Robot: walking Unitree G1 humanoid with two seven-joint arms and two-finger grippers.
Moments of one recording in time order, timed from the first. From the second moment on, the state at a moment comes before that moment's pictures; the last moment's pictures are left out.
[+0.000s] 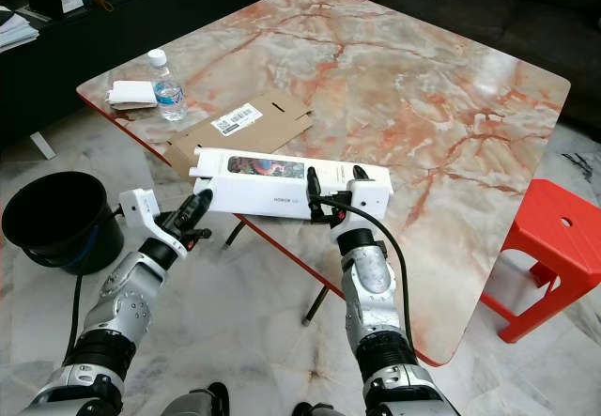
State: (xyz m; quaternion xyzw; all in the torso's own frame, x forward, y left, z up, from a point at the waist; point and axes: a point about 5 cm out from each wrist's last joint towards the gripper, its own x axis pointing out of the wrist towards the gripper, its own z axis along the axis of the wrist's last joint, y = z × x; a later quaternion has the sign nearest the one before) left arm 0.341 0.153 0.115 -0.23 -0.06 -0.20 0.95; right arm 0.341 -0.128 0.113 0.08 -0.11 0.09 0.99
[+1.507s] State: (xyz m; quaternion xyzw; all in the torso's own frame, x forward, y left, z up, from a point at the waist) left arm 0.357 0.127 0.186 0.12 -0.26 -0.07 0.96; right arm 0.347 -0.150 0.147 0.03 -0.19 -0.01 0.98
